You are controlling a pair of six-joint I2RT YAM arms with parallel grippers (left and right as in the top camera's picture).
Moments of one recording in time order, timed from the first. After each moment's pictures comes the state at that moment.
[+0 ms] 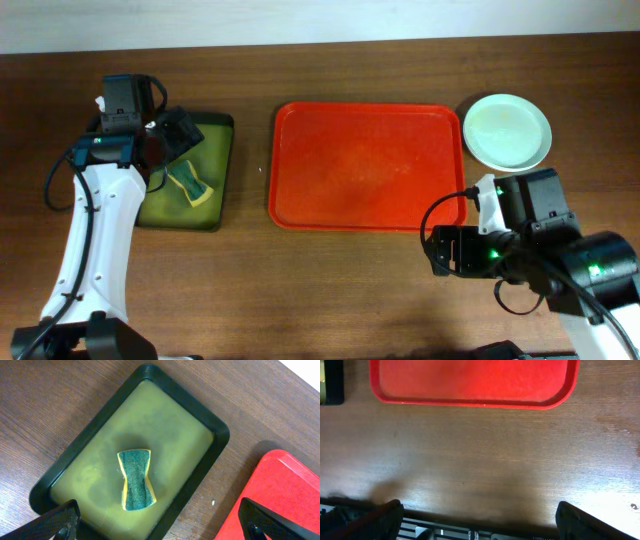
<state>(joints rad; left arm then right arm) 0.06 1.58 1.40 -0.83 -0.10 -0.52 0.22 1.01 1.24 -1.41 -0.18 0.29</state>
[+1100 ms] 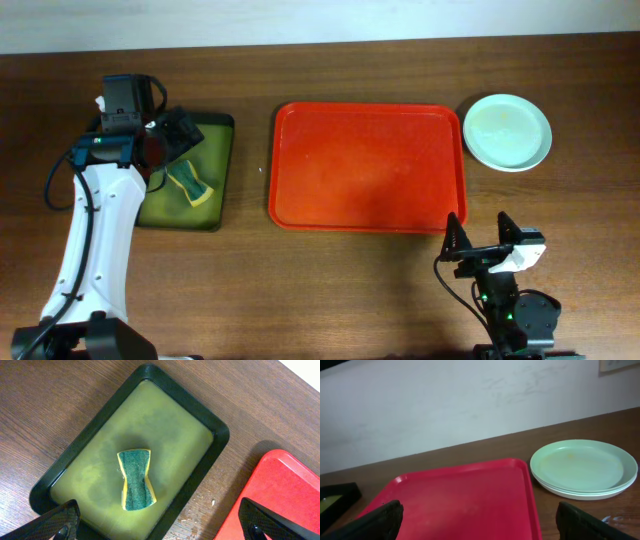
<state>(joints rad) 0.06 1.58 1.40 -0.83 -0.10 -0.52 -0.05 0.01 0.01 -0.04 -0.13 0.26</state>
